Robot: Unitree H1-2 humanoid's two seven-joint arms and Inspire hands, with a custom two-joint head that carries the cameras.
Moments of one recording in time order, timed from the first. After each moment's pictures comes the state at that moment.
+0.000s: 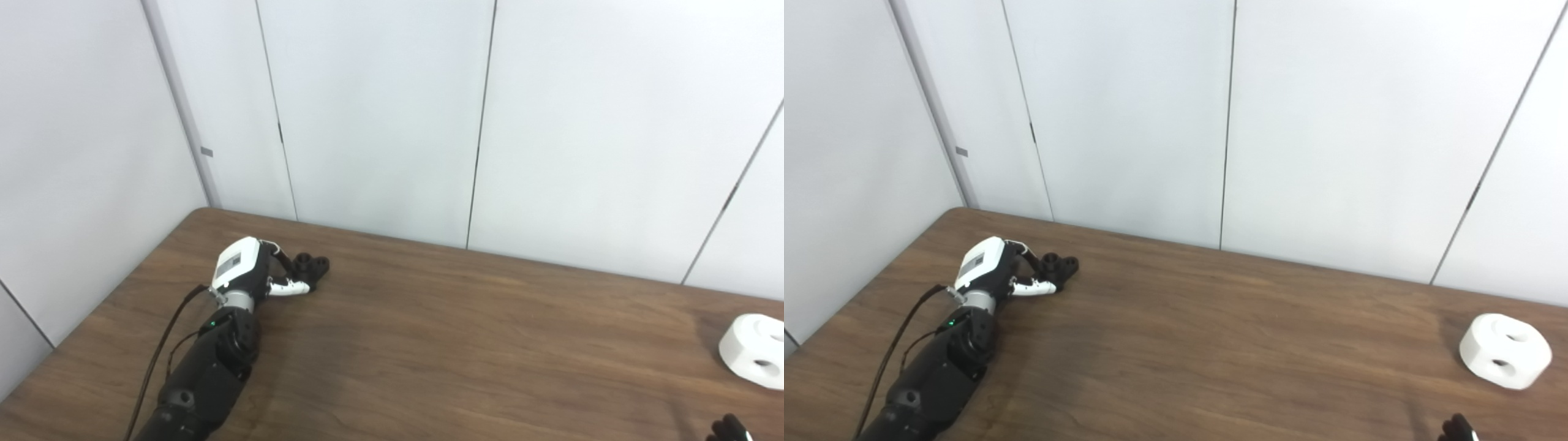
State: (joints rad) left arm -0.44 0.49 -0.06 0.44 0.55 0.29 0.15; right arm 0.27 -0.16 -0.08 -0.27 0.18 -0.04 0.14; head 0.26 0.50
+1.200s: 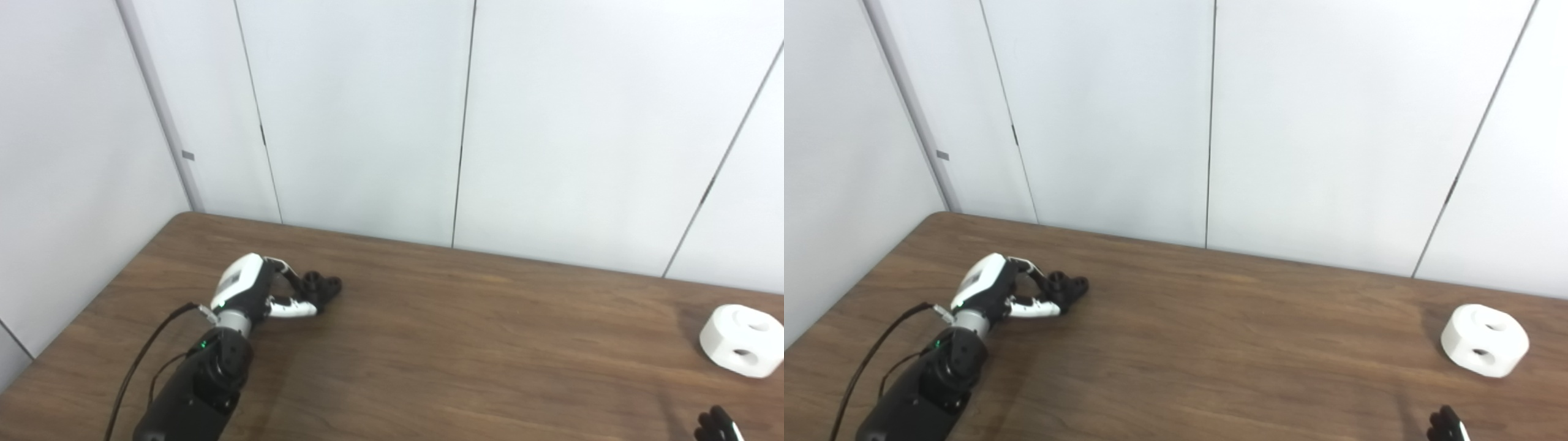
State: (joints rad) left arm -0.29 0.47 -0.10 0.04 0.50 0.41 -0.08; right arm 0.28 -0.15 -0.09 -0.30 0.18 -0.01 0.12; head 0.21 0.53
